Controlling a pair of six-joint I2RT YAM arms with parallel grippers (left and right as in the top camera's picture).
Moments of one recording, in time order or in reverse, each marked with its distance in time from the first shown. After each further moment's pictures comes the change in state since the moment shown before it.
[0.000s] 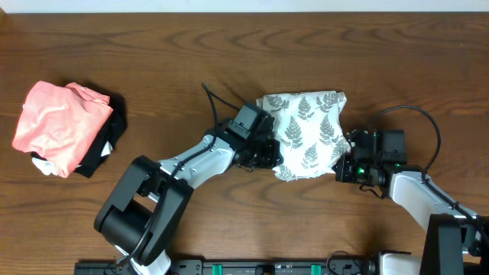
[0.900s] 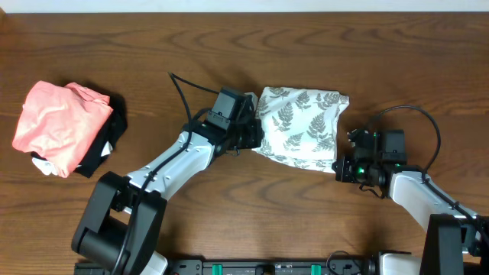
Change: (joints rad) left arm 0.113 -0.124 0.000 -0.006 -0.201 0.008; right arm 0.000 0.000 0.000 0.000 0.002 0.000
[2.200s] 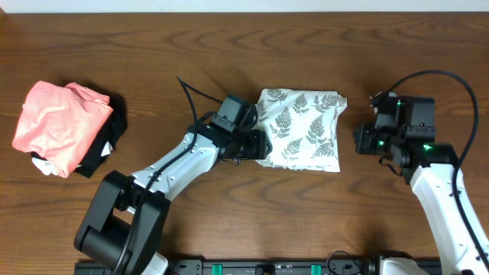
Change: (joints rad) left arm -0.031 0.010 0.000 -0.115 0.066 0.015; right arm -0.003 -0.188 0.340 -0.357 0.140 -0.025
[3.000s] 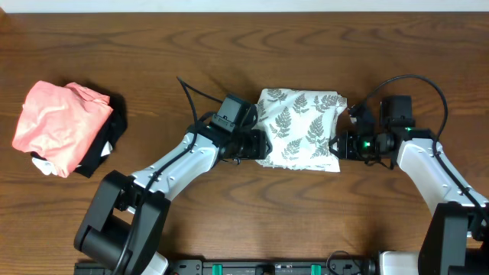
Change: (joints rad) left arm 0.000 0.000 0.000 0.000 0.000 0.000; right arm 0.000 0.262 -0.007 0.014 -0.264 -0.050
